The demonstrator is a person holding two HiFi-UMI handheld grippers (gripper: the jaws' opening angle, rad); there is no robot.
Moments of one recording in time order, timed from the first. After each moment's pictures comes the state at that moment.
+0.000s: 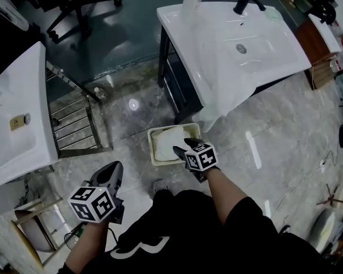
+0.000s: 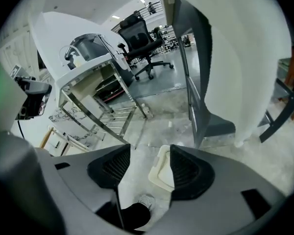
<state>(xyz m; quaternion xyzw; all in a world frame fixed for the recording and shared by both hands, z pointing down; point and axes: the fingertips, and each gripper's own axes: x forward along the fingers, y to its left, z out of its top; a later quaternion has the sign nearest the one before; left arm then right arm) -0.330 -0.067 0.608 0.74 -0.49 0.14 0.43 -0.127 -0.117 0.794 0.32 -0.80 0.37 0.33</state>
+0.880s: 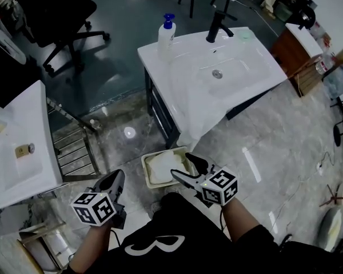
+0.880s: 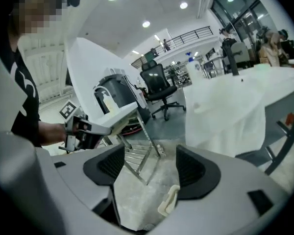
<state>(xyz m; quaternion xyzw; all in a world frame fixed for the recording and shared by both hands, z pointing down) -0.286 -0.113 0.540 0.78 -0.47 0.10 0.41 -0.106 -0.123 0.544 0.32 -0.89 0.28 0.16</state>
